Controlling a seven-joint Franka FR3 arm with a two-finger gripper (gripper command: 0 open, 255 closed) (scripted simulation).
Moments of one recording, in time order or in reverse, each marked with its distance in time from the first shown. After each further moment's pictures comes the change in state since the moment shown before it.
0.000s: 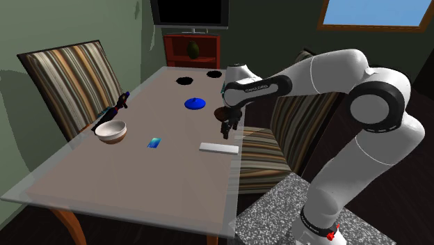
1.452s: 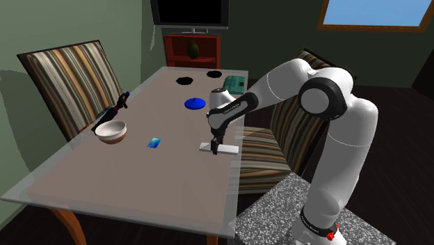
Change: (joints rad) arm 0.031 0.361 0.018 0.080 -0.029 0.256 -0.151
